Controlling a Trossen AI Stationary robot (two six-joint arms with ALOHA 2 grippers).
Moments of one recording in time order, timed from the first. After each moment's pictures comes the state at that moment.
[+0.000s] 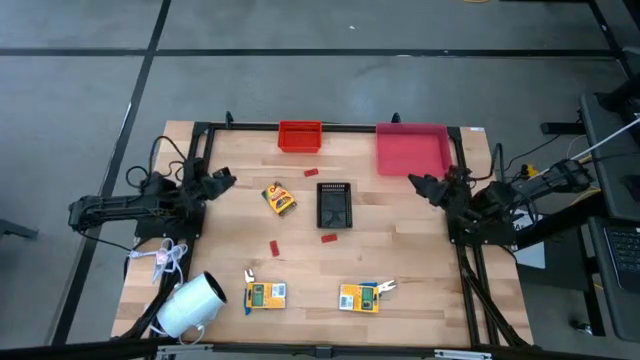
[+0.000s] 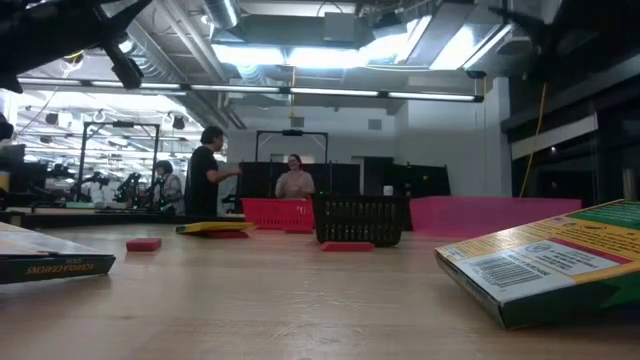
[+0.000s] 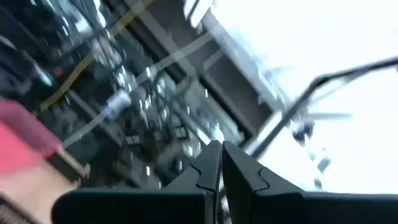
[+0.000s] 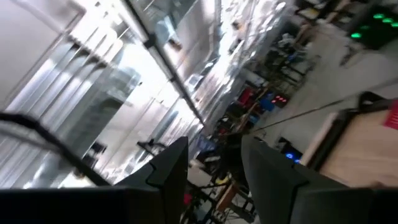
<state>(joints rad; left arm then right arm) 0.14 0.09 0.01 0.61 0.01 -0.93 0.38 0.54 0.18 0.84 0.63 0.75</state>
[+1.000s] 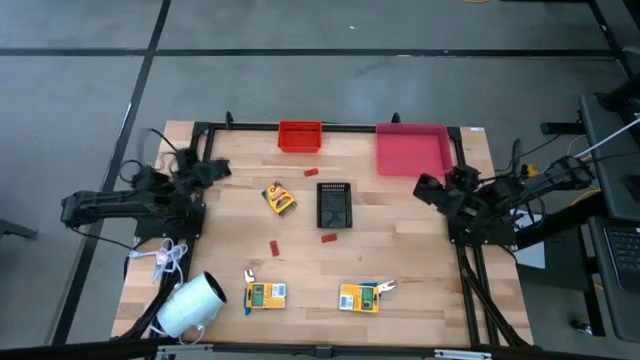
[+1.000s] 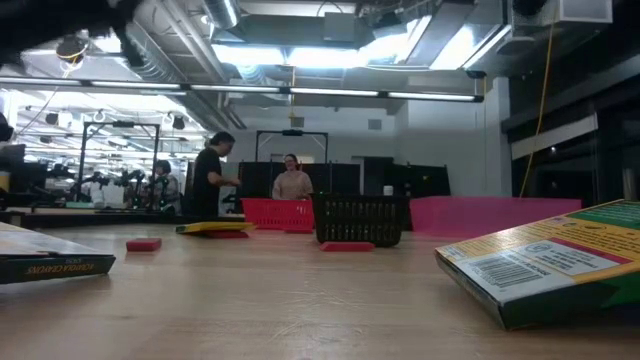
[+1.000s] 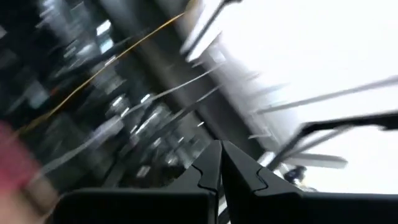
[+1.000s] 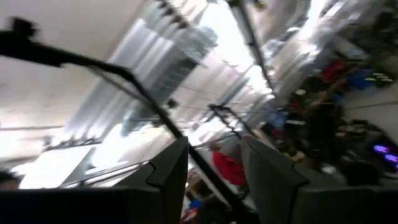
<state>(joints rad) 0.14 0.24 0.16 0.71 -0.10 -0.99 0.39 0.63 0.35 0.91 0.26 0.68</state>
